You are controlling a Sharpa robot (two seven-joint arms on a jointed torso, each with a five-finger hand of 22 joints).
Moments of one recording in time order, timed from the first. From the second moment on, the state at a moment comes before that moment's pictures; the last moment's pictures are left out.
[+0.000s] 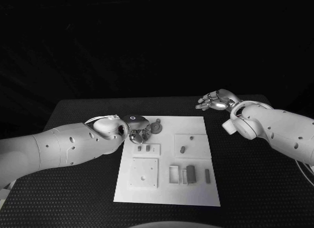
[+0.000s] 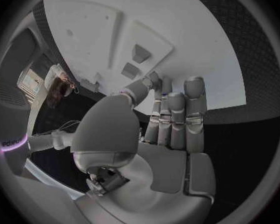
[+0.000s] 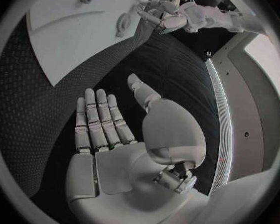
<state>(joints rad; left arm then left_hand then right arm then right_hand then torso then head) 1.20 -0.67 -0.22 1.24 -1.63 -0.22 0.02 1.22 -0.10 0.60 -0.24 0.07 1.06 0.11 0.24 0.60 1.32 0.04 0.08 0.38 1.17 -0.07 1.23 0.71 0.02 1.36 -0.16 0.54 1.31 1.20 -0.61 -0.02 1.05 -0.74 -0.23 0.08 1.12 -0.05 0.38 -0.29 0.05 0.76 0.20 0.18 0.64 0.79 0.18 0.55 0.18 0.75 0.18 0.50 0.45 0.15 0.48 0.21 0.27 1.13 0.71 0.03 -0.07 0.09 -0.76</state>
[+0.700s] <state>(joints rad) 1.20 -0.67 -0.22 1.23 -1.64 -0.26 0.04 1.25 -0.10 0.62 -0.28 0.07 1.08 0.10 0.25 0.60 1.31 0.04 0.13 0.42 1.14 -0.07 1.26 0.72 0.02 1.34 -0.17 0.56 1.31 1.20 -0.62 -0.02 1.05 -0.74 -0.22 0.08 1.12 -0.05 0.38 -0.29 0.05 0.76 0.20 0.18 0.64 0.79 0.18 0.55 0.18 0.75 0.18 0.50 0.45 0.15 0.48 0.21 0.27 1.13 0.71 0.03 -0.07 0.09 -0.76</state>
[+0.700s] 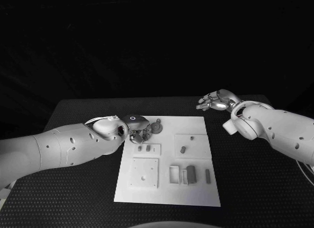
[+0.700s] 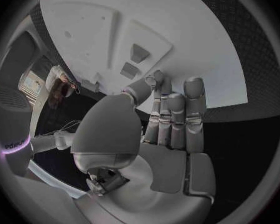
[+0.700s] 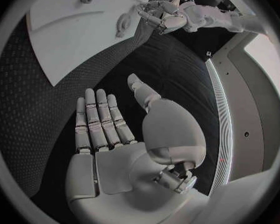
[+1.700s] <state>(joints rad) 1.20 -0.68 -0.23 1.23 -1.64 -0.25 0.03 1.23 -0.15 0.59 -0.27 0.06 0.97 0.13 0.20 0.58 1.14 0.04 0.31 0.53 1.11 -0.06 1.30 0.72 0.02 1.31 -0.16 0.59 1.31 1.20 -0.62 -0.02 1.06 -0.74 -0.22 0.08 1.12 -0.05 0.38 -0.29 0.05 0.76 0.20 0.18 0.64 0.79 0.18 0.55 0.18 0.75 0.18 0.49 0.45 0.15 0.48 0.21 0.27 1.13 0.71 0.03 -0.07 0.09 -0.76</state>
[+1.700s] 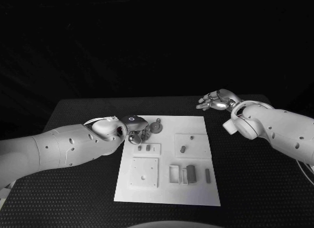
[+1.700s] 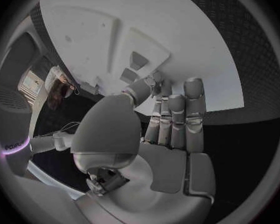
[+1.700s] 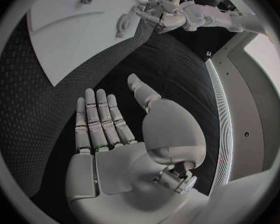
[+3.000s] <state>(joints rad) 1.19 -0.72 -0.21 1.21 -1.61 -0.31 0.01 1.25 -0.17 0.62 -0.24 0.06 0.91 0.15 0.21 0.58 1.05 0.07 0.38 0.53 1.07 -0.04 1.28 0.69 0.02 1.27 -0.14 0.57 1.31 1.20 -0.62 -0.02 1.05 -0.76 -0.22 0.08 1.13 -0.04 0.38 -0.29 0.05 0.76 0.20 0.18 0.63 0.79 0.18 0.55 0.17 0.75 0.18 0.49 0.46 0.15 0.48 0.21 0.27 1.13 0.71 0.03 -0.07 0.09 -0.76</state>
